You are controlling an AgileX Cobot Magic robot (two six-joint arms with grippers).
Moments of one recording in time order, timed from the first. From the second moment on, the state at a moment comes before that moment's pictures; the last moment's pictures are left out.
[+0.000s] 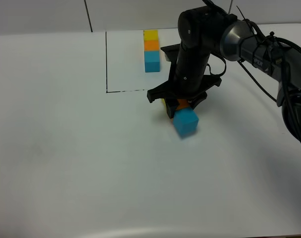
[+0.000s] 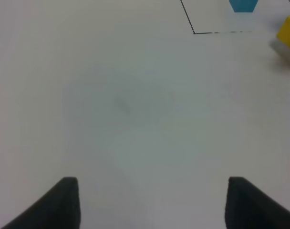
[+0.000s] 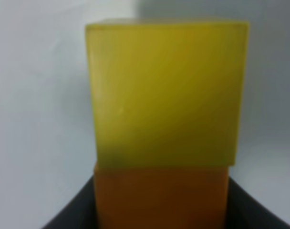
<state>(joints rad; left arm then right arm) -0.05 0.00 -0.51 -0.07 1.07 -0.01 0.55 2.32 -1.92 0.12 1.20 0.16</state>
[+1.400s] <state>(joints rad) -0.05 0.00 -0.51 -0.07 1.07 -0.01 0.71 2.36 -1.92 -0.07 1.12 0.60</state>
